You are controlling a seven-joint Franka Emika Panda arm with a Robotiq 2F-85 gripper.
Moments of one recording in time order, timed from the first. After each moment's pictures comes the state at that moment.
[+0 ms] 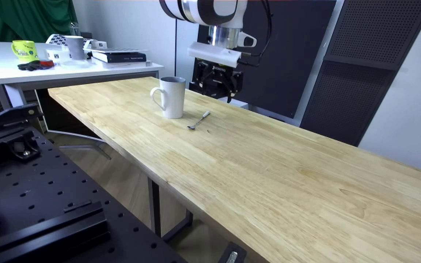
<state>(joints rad) -0.05 0.59 0.08 -2.10 0.18 2.85 -0.33</state>
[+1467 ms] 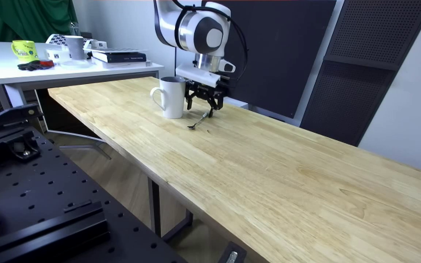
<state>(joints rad) 0.05 0.85 0.09 -1.84 0.09 2.72 -0.15</state>
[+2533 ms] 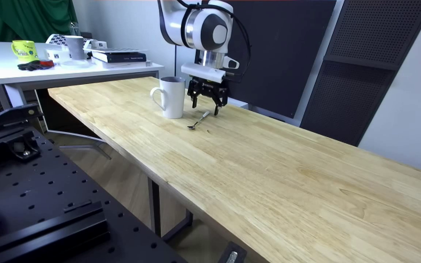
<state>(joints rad) 0.08 0.87 0.05 -1.76 0.05 2.65 -0.12</state>
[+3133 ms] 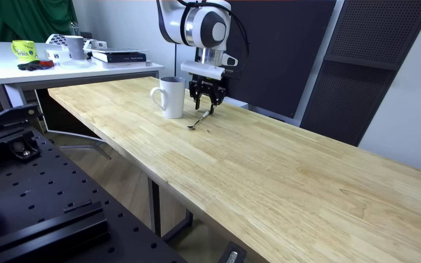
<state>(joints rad) 0.10 0.87 0.05 -1.74 0.03 2.64 -0.11</state>
